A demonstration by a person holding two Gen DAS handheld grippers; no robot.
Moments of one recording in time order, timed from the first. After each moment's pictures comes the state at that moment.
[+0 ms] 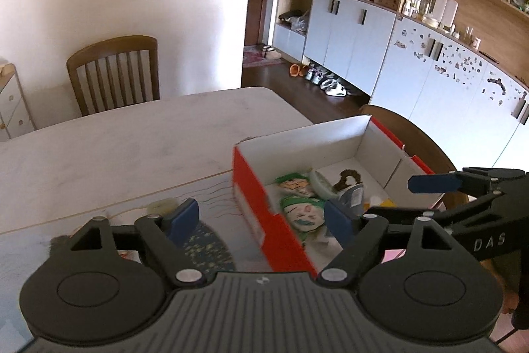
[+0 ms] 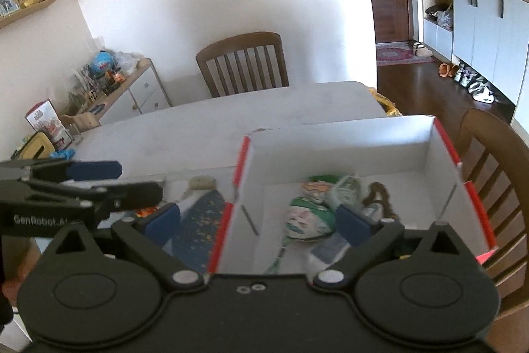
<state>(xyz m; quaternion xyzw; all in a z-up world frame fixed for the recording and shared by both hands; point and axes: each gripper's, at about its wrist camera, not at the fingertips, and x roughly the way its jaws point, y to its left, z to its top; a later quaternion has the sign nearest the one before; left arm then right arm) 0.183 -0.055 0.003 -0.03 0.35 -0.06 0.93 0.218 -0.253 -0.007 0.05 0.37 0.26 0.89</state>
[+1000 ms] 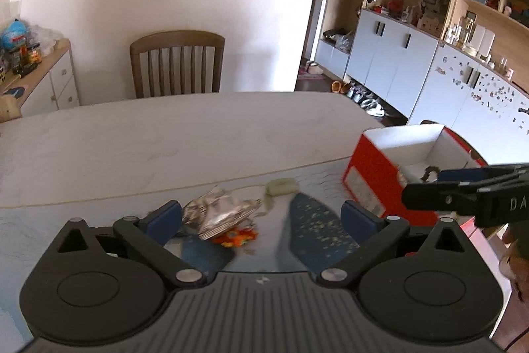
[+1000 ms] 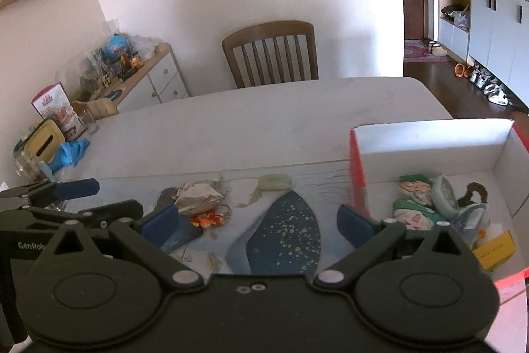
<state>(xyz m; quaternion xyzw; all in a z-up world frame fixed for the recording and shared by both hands) 0.133 0.105 -0.034 -0.06 0.33 0.00 0.94 0.205 -0.110 -0.017 0.02 0.38 0.26 0.89</state>
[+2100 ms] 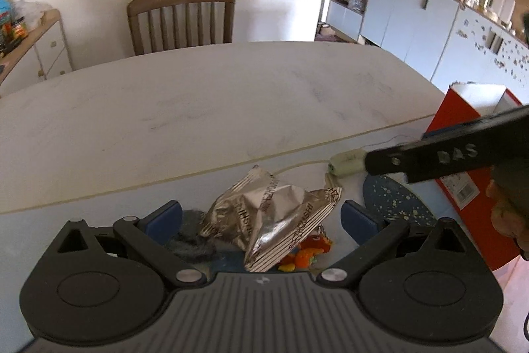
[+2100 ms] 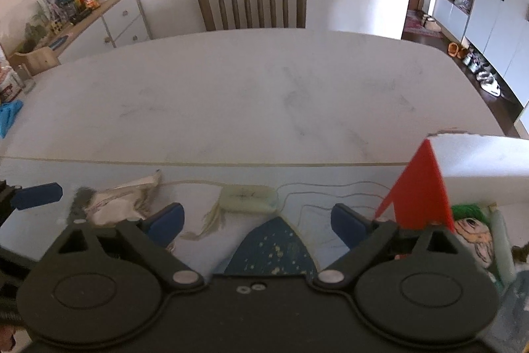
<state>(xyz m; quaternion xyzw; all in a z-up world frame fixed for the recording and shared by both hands) 0.226 0.143 -0.129 -0.04 0.39 0.00 0.92 0.321 -0.030 -0.109 -0.05 0.46 0.22 0.86</state>
